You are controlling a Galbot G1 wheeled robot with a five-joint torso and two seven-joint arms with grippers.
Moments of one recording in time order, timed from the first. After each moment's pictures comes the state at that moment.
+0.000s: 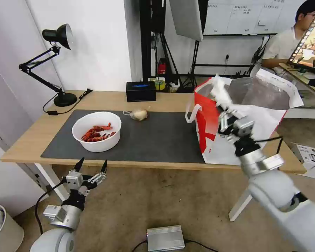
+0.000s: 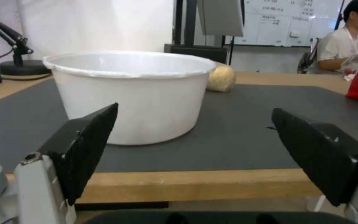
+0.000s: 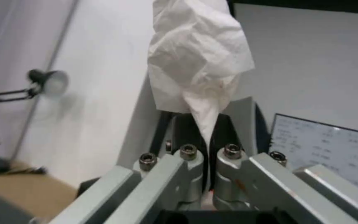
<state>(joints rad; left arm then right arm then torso) 1.58 -1.40 -0.72 -2.03 -0.30 -0.10 0.25 -1.06 0.74 0.34 2.11 0.44 0.23 0.22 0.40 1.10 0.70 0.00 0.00</state>
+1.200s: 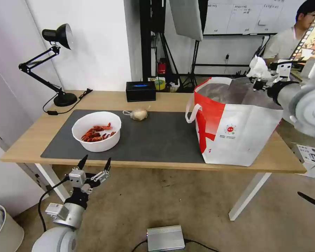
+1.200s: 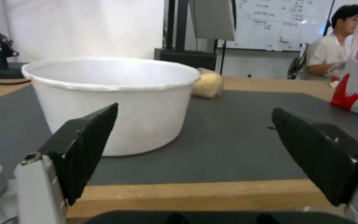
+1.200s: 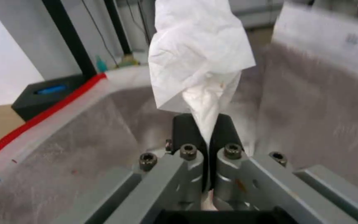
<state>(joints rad) 1.57 -1.40 -0.70 -2.06 -0.31 -0.07 0.25 -0.42 0.60 0.24 1.91 1.64 -0.71 0.77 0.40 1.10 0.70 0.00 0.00</state>
